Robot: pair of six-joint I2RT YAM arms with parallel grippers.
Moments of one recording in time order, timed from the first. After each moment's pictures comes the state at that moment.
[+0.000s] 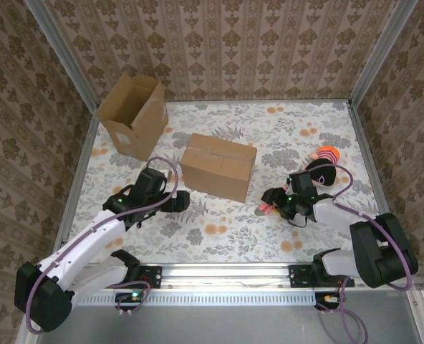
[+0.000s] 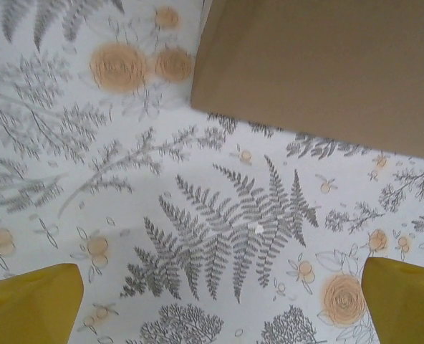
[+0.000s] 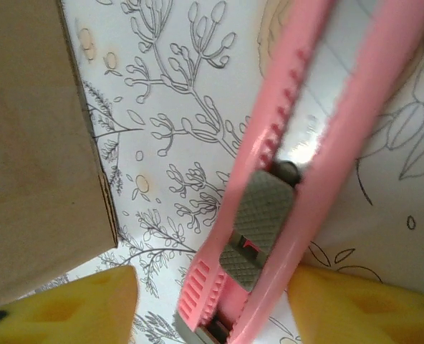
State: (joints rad) left arm -0.62 0.94 0.66 -0.63 0.00 -0.46; right arm 0.23 1.29 0.44 -0.14 -0.37 0.90
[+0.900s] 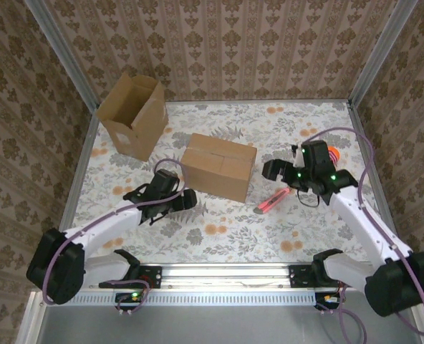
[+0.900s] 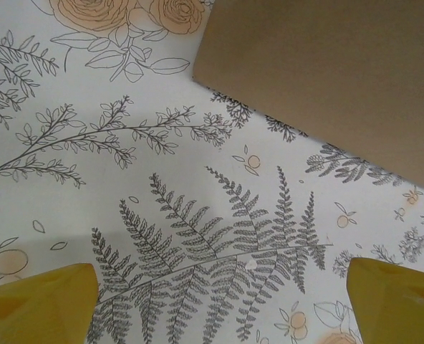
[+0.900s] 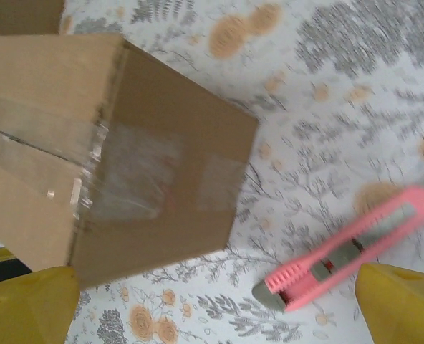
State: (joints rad) left arm -0.64 1.19 0.60 -0.40 0.01 -0.68; right arm 0.22 1.12 0.92 -0.63 -0.29 0.52
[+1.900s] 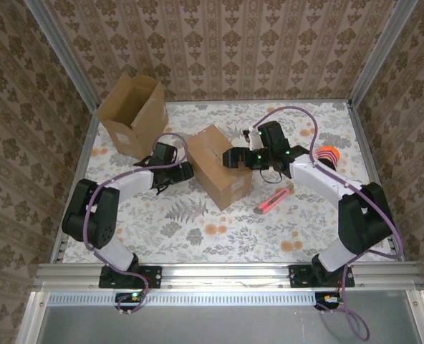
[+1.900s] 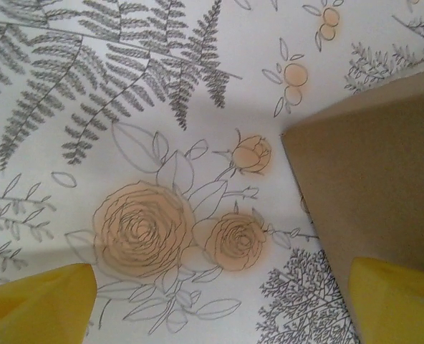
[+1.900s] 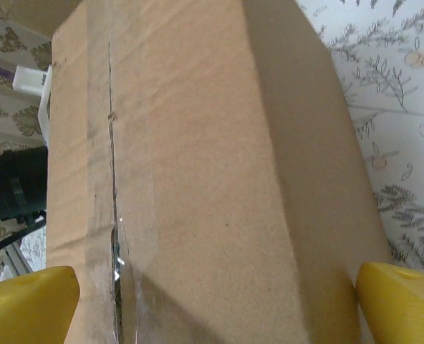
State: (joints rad) left arm -0.42 1.63 0.88 -0.25 0.05 -0.61; right arm 0.44 1.56 1.11 -0.30 -0.45 0.47
